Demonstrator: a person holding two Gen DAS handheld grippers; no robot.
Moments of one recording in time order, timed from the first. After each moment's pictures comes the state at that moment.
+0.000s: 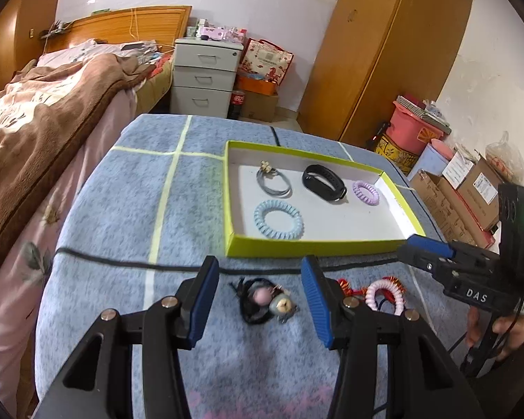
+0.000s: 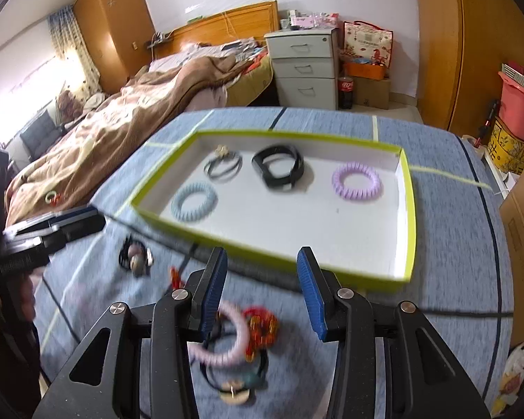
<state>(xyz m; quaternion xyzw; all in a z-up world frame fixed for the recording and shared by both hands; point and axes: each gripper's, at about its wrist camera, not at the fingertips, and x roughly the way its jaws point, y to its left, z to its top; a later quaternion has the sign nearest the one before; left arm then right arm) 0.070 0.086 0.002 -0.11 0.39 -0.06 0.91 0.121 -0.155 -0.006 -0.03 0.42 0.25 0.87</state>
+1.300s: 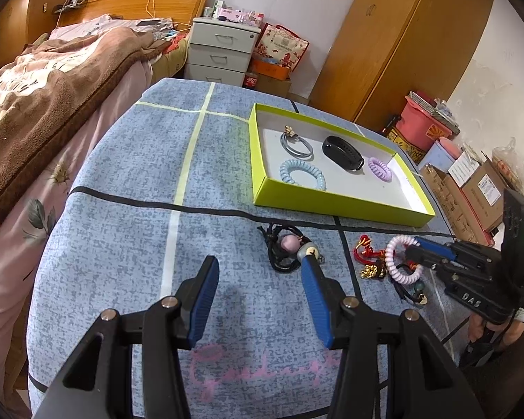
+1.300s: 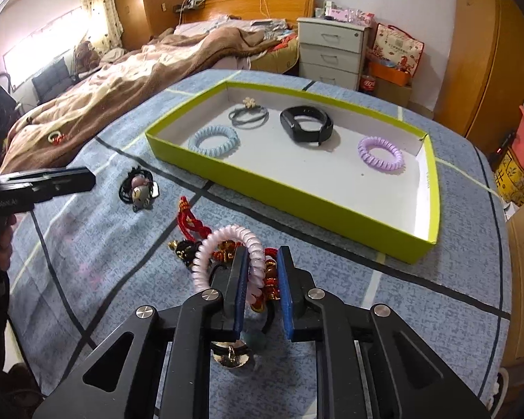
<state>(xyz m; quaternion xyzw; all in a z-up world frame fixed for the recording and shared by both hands) 0.048 0.104 -0.027 -0.14 0.42 -0.06 0.89 0.098 -0.142 -0.027 -0.11 0.42 0.27 0.86</state>
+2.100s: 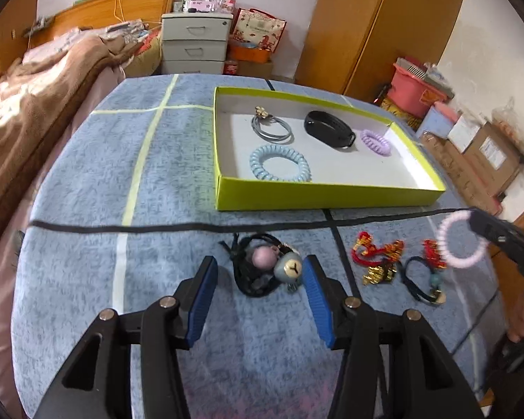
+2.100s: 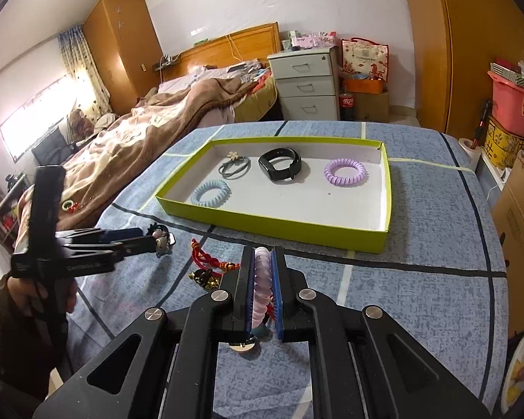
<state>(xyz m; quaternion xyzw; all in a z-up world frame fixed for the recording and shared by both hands) 0.083 0.069 -0.040 -0.07 0.45 -0.07 0.89 0.079 -0.183 0.009 0.01 0.37 0.26 0.89</state>
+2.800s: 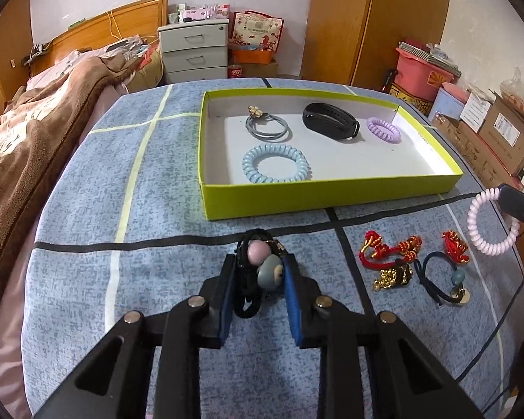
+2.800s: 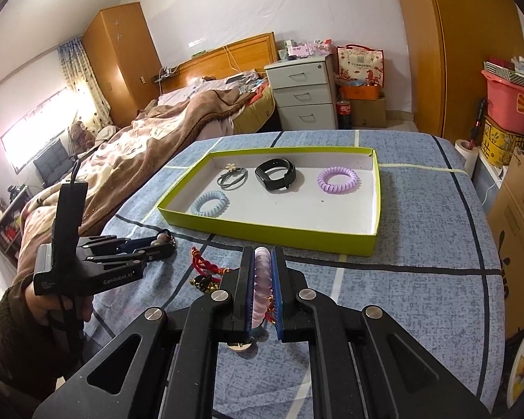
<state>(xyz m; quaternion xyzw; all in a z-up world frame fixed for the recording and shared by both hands) 0.087 0.052 -0.044 -0.01 0.44 -0.06 0.90 0.075 -0.196 0.014 0.03 0.36 0.26 0.90</state>
